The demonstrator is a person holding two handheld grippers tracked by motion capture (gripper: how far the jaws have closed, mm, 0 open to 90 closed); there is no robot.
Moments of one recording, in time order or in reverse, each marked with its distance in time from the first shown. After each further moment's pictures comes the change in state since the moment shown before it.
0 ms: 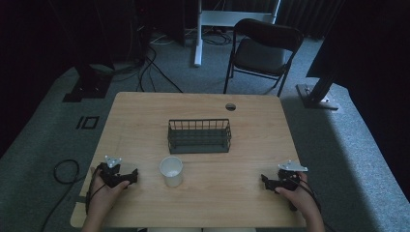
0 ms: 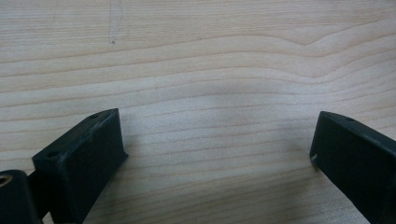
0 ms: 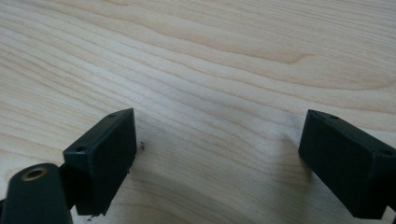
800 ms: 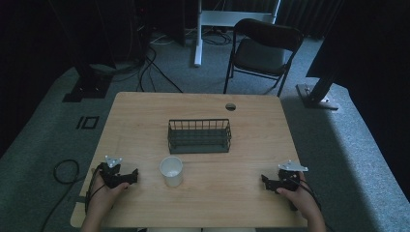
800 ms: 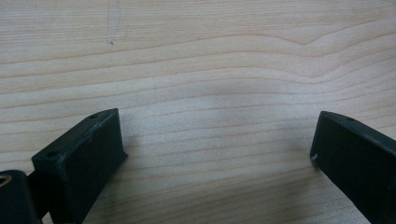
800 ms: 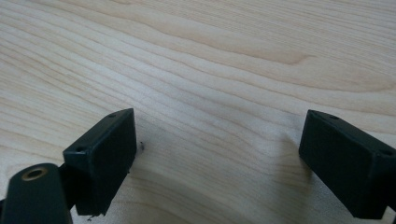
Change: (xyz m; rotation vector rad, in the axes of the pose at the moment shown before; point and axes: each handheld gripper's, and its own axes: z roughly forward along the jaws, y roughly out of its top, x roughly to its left) left arm 0.000 0.000 0.000 0.001 -0.006 0.006; right arm -0.002 0.000 0.000 -0.001 0.012 -0.013
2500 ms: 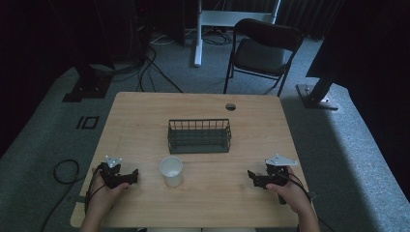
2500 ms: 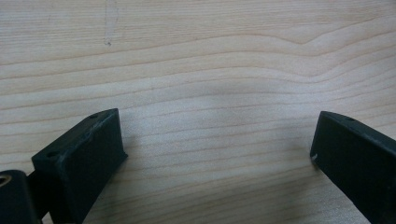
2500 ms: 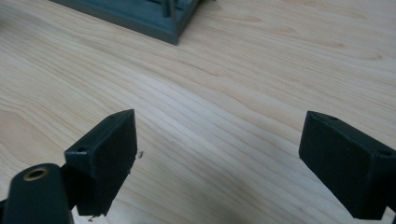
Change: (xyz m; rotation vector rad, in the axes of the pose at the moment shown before) left arm 0.000 0.000 0.000 0.001 -0.003 0.004; right arm 0.041 0.039 -0.007 -0.080 0.128 -0.085
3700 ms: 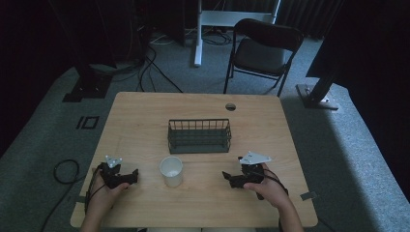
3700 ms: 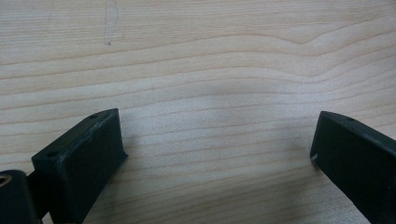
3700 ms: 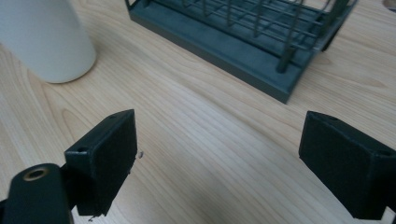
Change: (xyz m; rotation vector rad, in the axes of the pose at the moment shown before) left arm 0.000 0.000 0.000 0.000 0.000 0.000; right arm 0.063 0.036 0.028 -0.034 0.177 -0.120
